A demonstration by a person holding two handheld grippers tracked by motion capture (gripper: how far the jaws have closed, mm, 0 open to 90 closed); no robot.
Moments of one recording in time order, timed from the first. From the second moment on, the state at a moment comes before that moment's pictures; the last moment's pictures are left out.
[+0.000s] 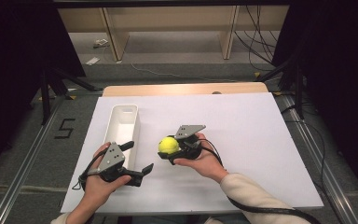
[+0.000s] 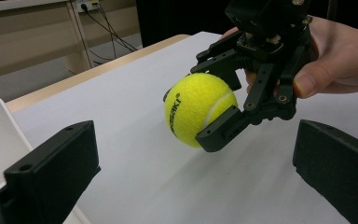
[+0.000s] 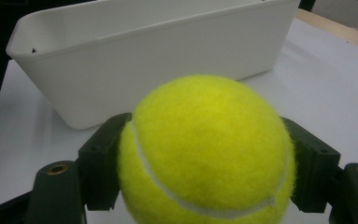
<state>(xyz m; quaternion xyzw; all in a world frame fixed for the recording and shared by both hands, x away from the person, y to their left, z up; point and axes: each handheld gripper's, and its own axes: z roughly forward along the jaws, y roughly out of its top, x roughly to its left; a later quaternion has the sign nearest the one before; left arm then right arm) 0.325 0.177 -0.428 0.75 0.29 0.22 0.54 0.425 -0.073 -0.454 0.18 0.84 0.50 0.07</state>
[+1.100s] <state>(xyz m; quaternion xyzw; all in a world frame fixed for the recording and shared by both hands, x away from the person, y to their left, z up) 0.325 0.176 -0.428 0.76 0.29 0.22 0.54 0.432 -0.076 -0.435 0.18 0.82 0.53 0.09</state>
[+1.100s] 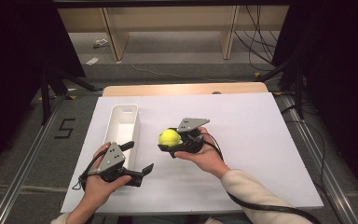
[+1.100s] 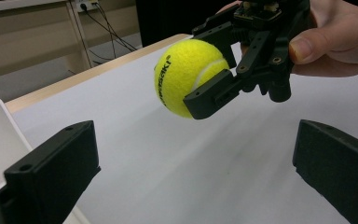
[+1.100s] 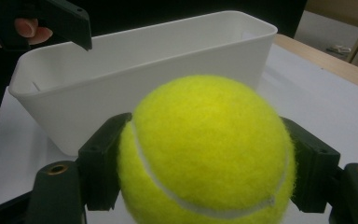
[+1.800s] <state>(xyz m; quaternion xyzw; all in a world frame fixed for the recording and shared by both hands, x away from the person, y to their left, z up) 0.325 0.176 -0.428 0.76 0.29 0.22 0.54 0.434 -0.076 -0.427 0.18 0.82 0.54 0.10</state>
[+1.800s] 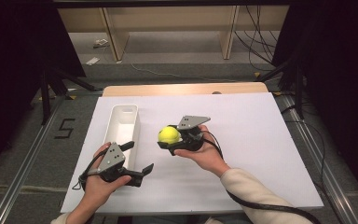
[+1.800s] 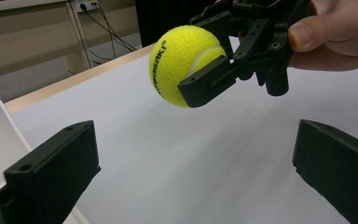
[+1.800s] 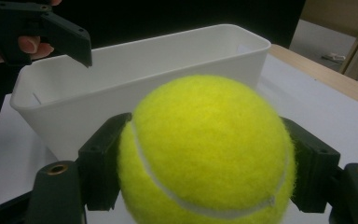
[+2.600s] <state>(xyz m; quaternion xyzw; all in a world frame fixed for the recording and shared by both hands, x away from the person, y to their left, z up) 0.326 0.177 -0.428 0.76 0.29 0.22 0.54 0.437 -0.070 -0.419 0.17 0.81 0.55 0.10</state>
